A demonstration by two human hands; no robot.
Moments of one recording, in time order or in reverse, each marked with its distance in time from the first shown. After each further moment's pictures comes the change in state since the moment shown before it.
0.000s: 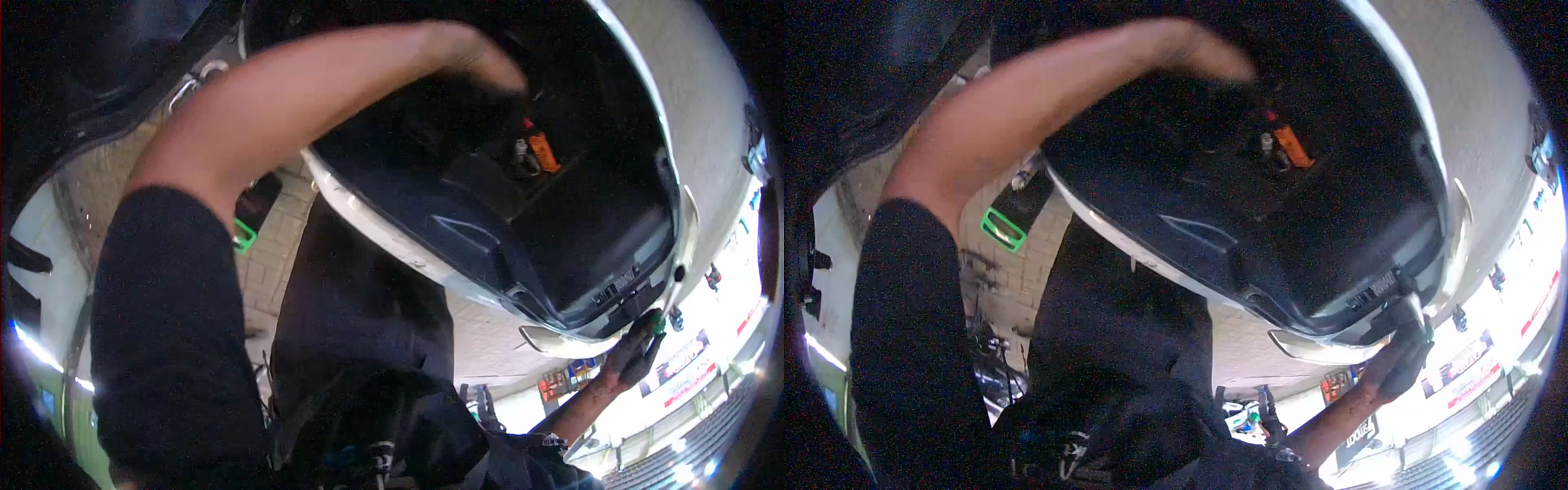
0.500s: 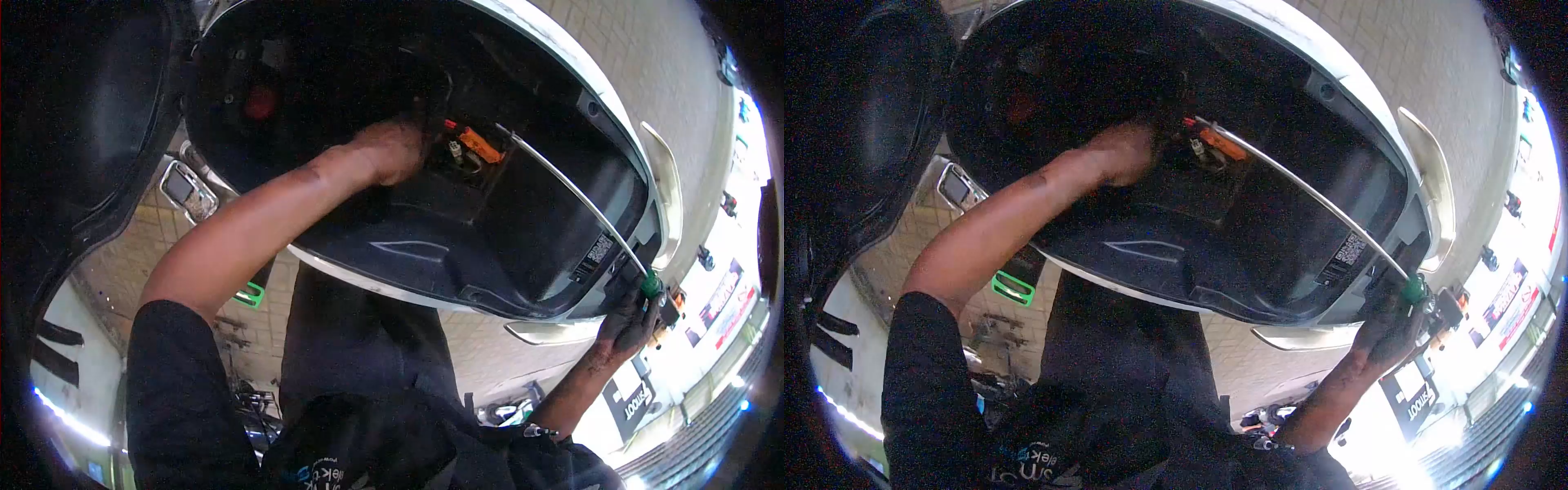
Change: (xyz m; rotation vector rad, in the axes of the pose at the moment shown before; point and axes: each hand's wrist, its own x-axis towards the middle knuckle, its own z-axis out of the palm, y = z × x) left_hand -0.010 -0.027 0.076 0.366 0.391 -0.057; right_hand -0.008 0.027 0.036 0.088 0.477 -0.165
